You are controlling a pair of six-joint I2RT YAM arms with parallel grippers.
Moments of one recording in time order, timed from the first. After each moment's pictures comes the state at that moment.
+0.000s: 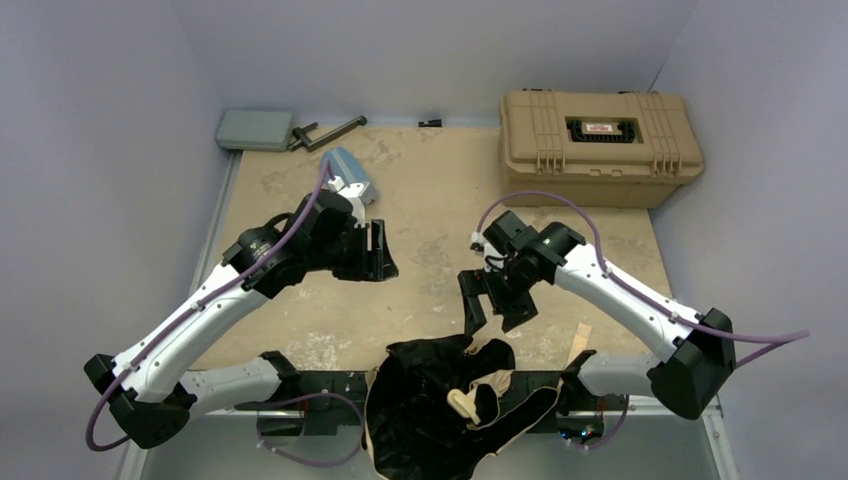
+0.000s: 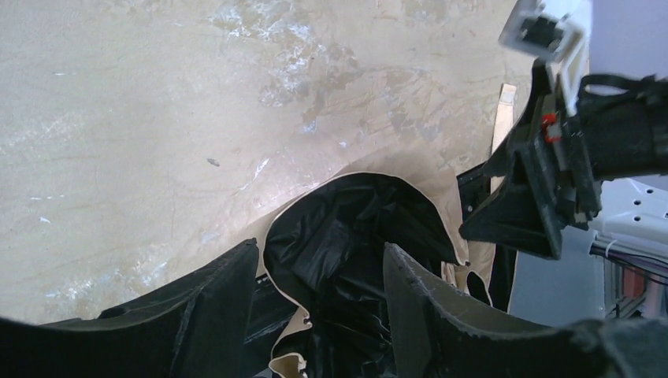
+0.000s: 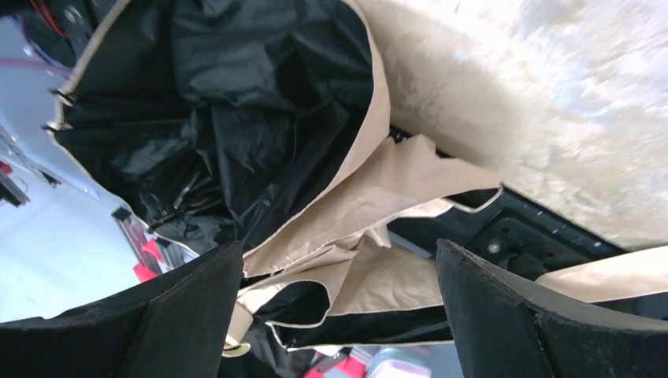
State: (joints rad) left arm -0.77 1.07 1.24 -0.95 0.06 -0.65; right arm 0.68 1.27 1.10 -1.17 -0.38 0.48
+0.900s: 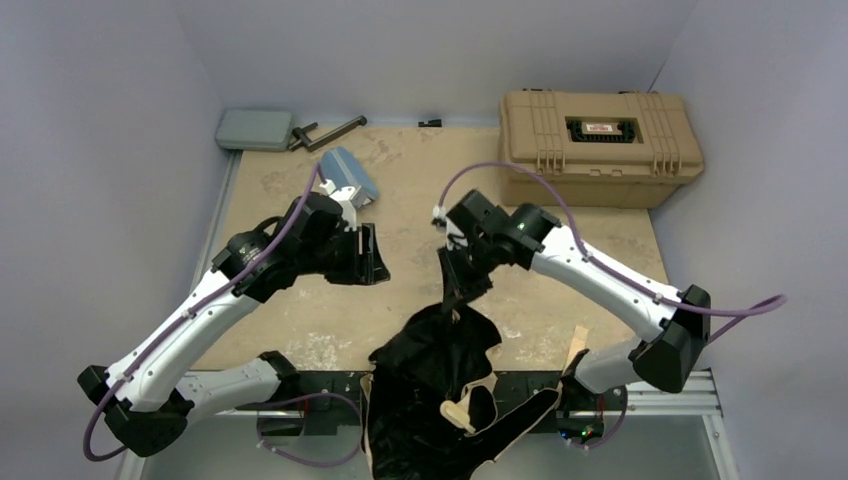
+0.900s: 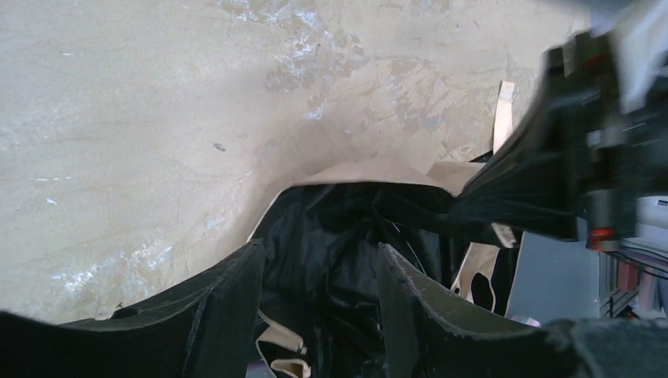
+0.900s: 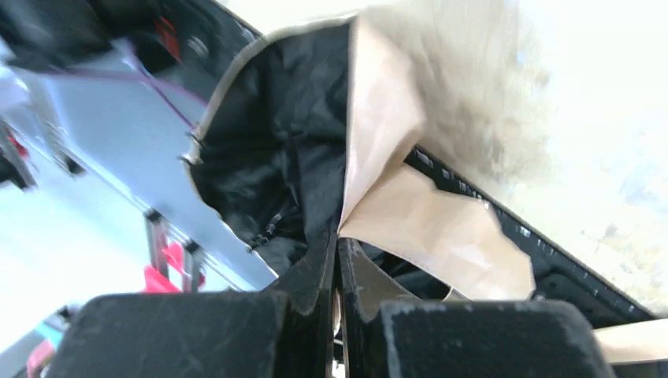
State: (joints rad) left arm -0.73 1.03 1.22 -0.98 0.11 -0.64; right arm 0.89 1.40 1.26 -1.08 -0.37 0.59
